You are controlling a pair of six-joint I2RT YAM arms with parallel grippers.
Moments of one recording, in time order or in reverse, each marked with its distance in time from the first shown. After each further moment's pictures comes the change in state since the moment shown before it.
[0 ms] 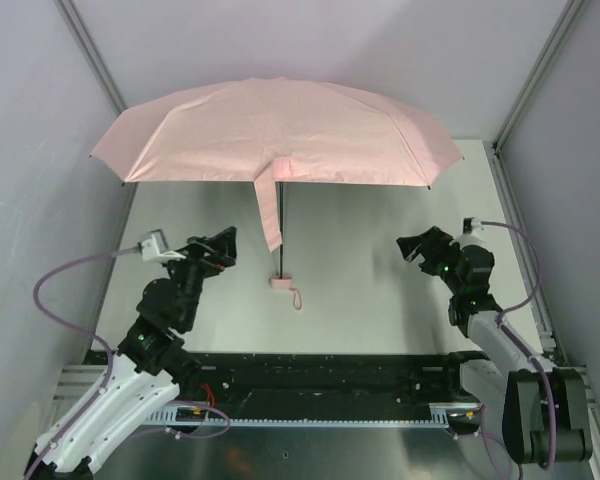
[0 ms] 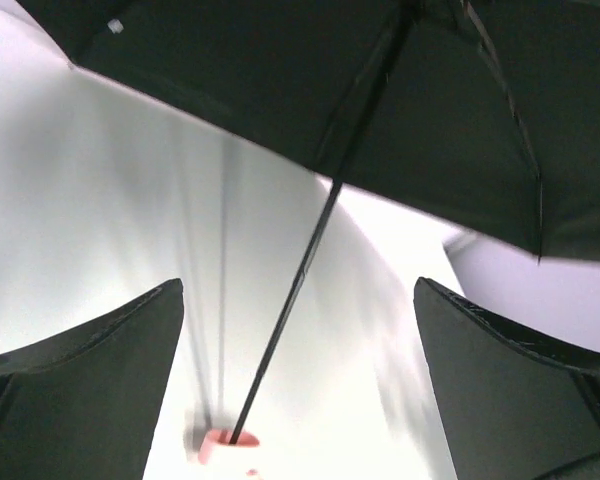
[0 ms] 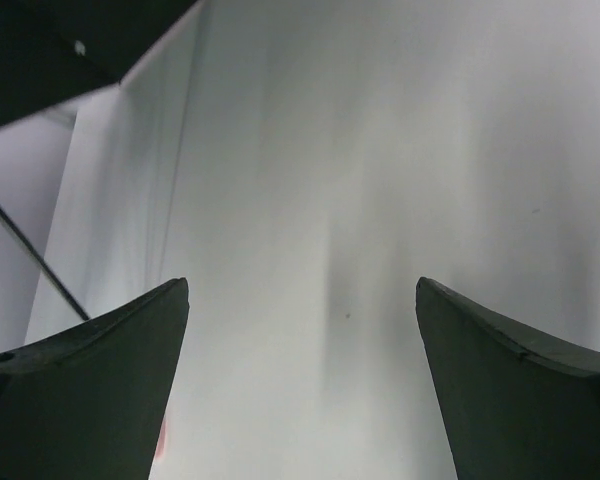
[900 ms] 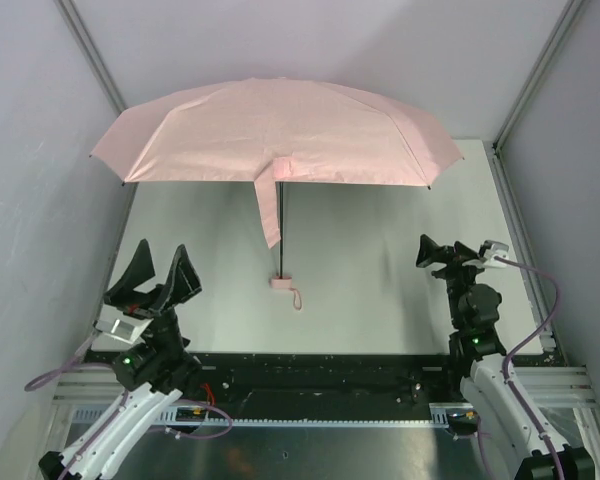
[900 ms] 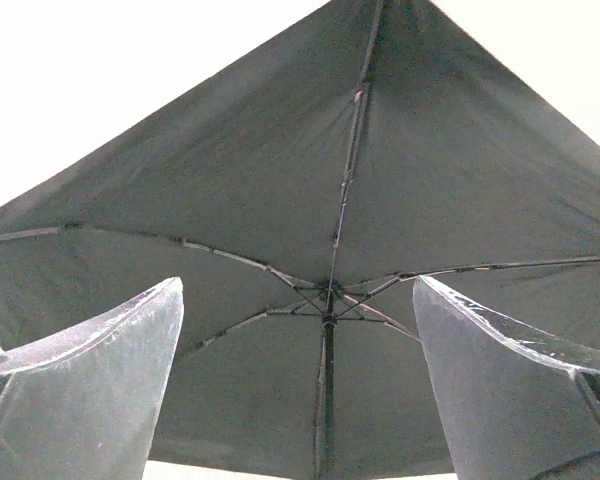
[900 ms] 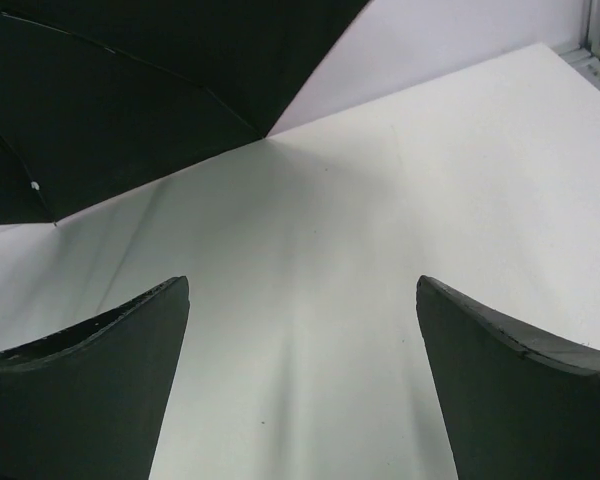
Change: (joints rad) left arm 0.002 -0.333 -0.393 1.012 0.193 0.706; right arm 0.155 -0.434 -0.176 0.104 0.410 -0.318
